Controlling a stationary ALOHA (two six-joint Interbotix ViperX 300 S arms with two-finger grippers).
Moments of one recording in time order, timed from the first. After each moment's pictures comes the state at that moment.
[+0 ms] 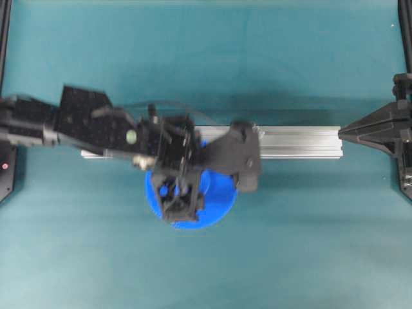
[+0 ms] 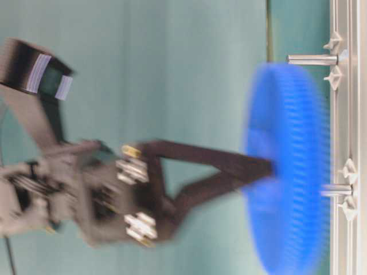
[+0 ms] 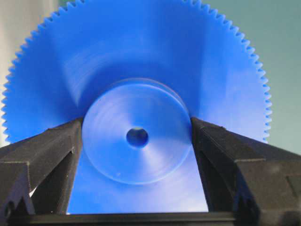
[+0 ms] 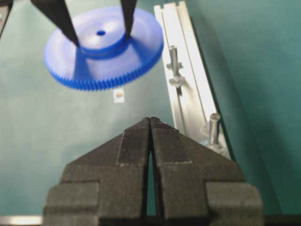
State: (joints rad) left arm -0.08 0.15 0.00 0.02 1.08 -0.11; right arm -0.03 -1.05 1.17 0.04 0.17 0.14
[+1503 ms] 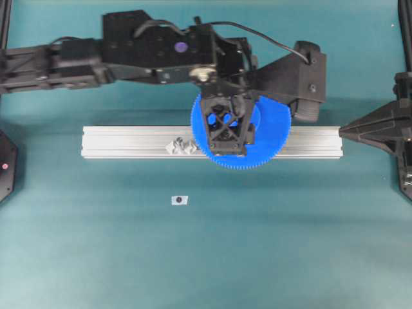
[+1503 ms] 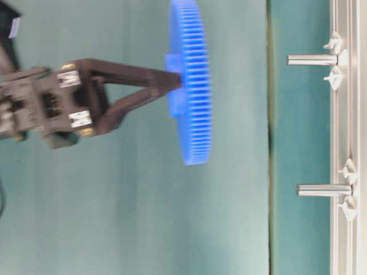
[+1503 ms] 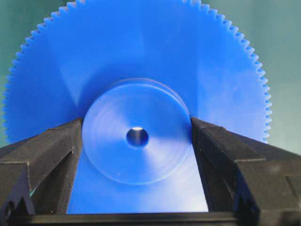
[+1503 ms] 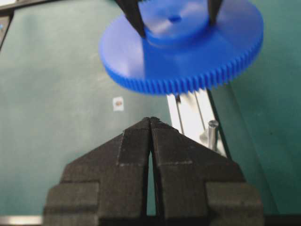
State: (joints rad) left arm 0.09 0.37 -0.45 0.02 1.29 0.17; right arm -0.04 -1.07 1.18 0.04 0.15 0.14
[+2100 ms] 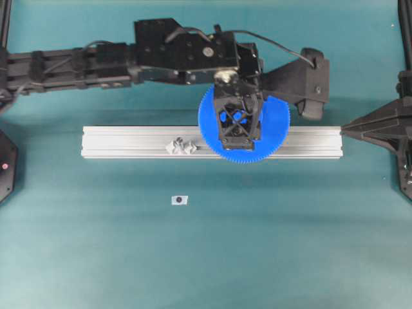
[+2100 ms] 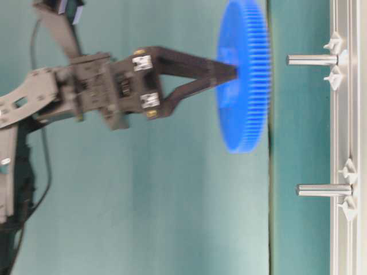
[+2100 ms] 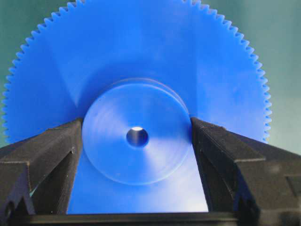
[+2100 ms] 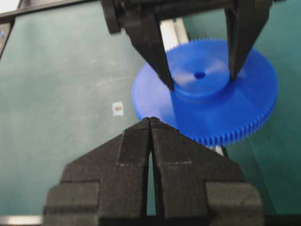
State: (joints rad) left arm 0.12 0.47 -0.45 0.02 1.23 0.19; right arm -0.04 -1.08 1.19 0.04 0.15 0.14
